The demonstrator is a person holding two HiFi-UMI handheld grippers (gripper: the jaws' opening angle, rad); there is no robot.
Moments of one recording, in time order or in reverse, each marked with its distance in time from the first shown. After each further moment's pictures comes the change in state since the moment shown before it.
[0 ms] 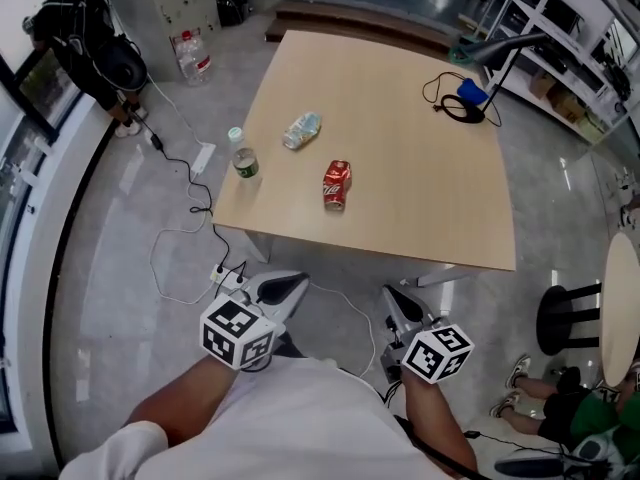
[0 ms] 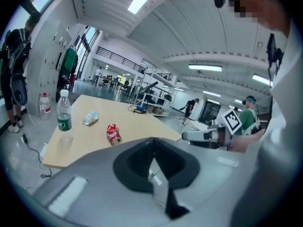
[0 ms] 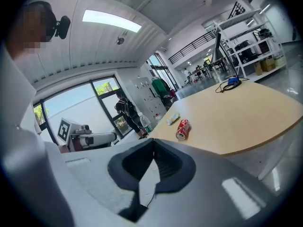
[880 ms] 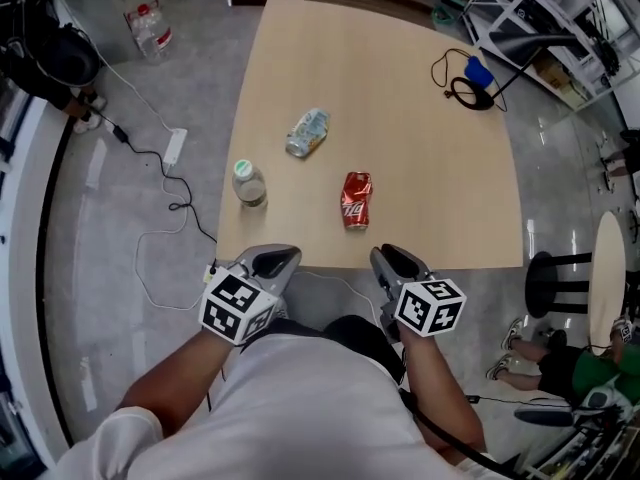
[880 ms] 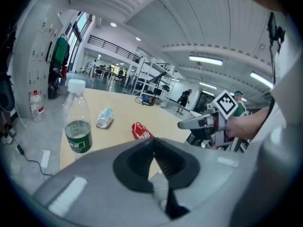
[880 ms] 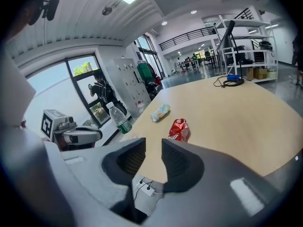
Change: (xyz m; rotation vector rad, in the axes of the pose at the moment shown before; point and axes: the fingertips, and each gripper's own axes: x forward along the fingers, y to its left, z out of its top) left arm 0.042 0.168 0.016 0.031 0.138 -0.085; right arm 0.170 -0.041 0.028 -0.030 0.189 -0.246
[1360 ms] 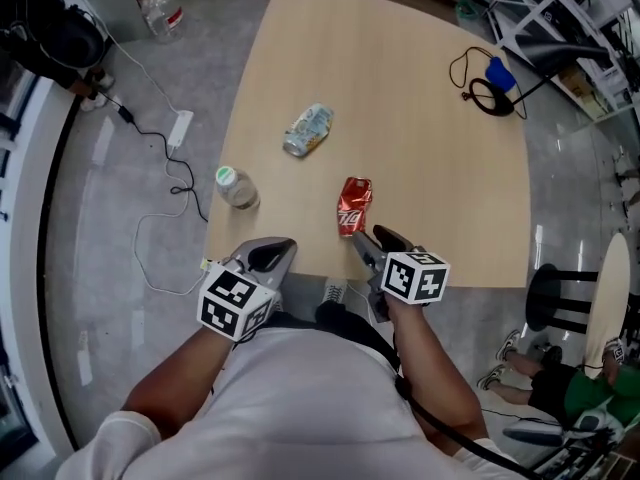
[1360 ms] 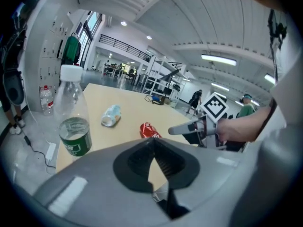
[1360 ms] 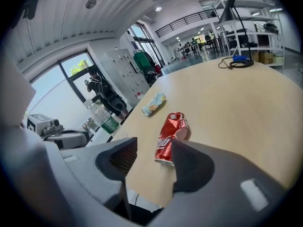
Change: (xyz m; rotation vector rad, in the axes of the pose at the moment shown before) left arm 0.034 0.020 0.007 -0.079 0.013 0.105; right arm 0.077 -0.042 0.001 0.071 0.142 0.060
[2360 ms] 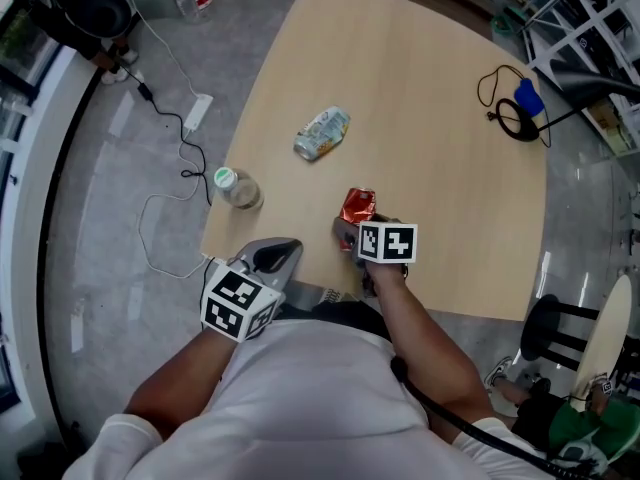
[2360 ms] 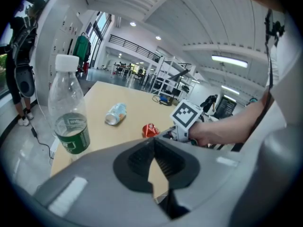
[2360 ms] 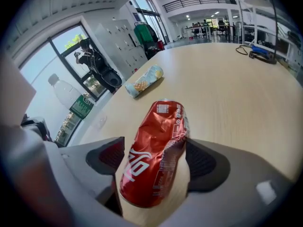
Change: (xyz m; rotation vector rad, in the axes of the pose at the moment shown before) left arm 0.022 0.006 0.003 -0.081 -0.005 0.096; right arm 0.100 -0.036 -0.011 -0.101 0.300 -0.062
